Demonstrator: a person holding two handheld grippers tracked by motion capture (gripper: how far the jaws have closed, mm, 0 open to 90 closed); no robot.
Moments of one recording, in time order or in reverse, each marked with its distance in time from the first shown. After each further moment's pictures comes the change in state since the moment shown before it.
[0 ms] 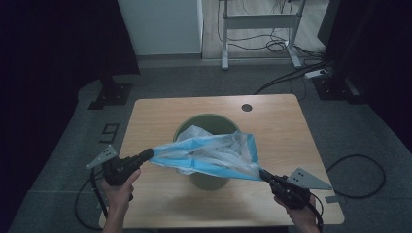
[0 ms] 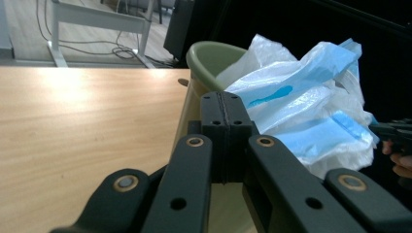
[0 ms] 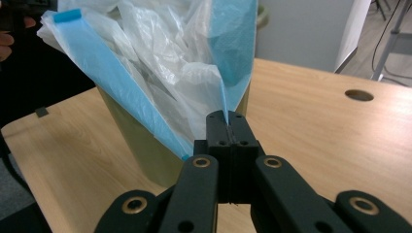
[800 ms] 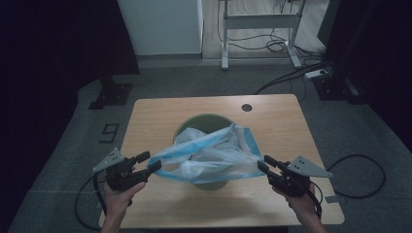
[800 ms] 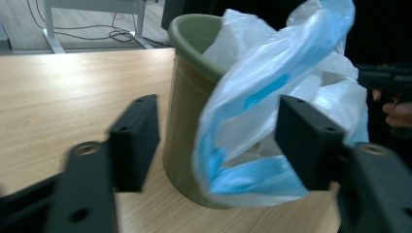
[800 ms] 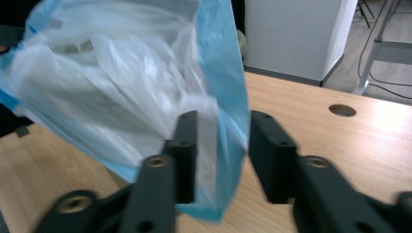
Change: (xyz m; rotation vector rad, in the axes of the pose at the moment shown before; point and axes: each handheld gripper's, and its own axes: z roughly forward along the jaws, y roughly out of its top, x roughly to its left) left arm -0.022 0.005 0.002 0.100 0.014 0.096; right arm -0.013 0.023 0.011 -0.027 -0.036 0.009
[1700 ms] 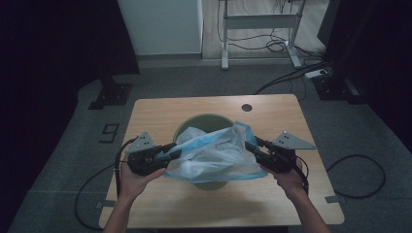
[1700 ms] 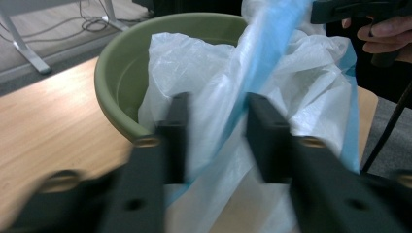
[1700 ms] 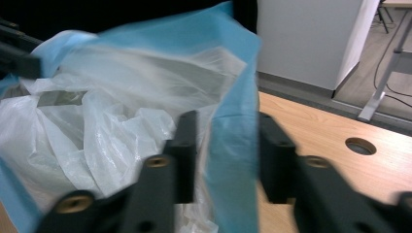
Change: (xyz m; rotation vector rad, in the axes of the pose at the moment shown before) left arm -0.031 0.052 0.049 0.162 -0.063 0.230; right arm -0.004 0.049 0.046 0.012 0.047 -0.032
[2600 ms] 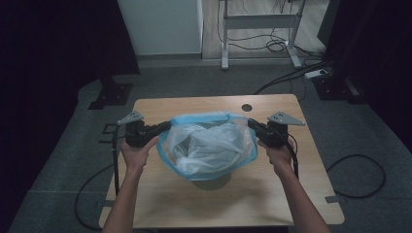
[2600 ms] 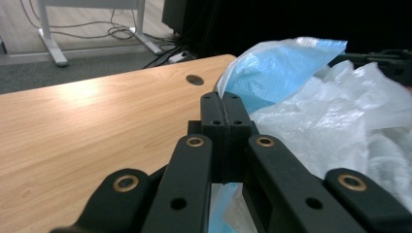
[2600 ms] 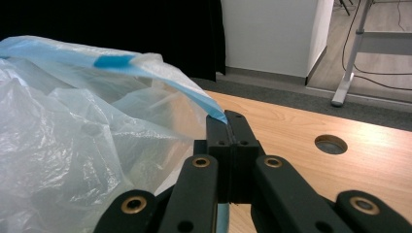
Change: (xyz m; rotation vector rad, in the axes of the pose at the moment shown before) left arm 0.089 0.000 0.028 -0.114 0.053 -0.238; right arm -0.053 0.005 0.059 0.004 -0.115 0.108
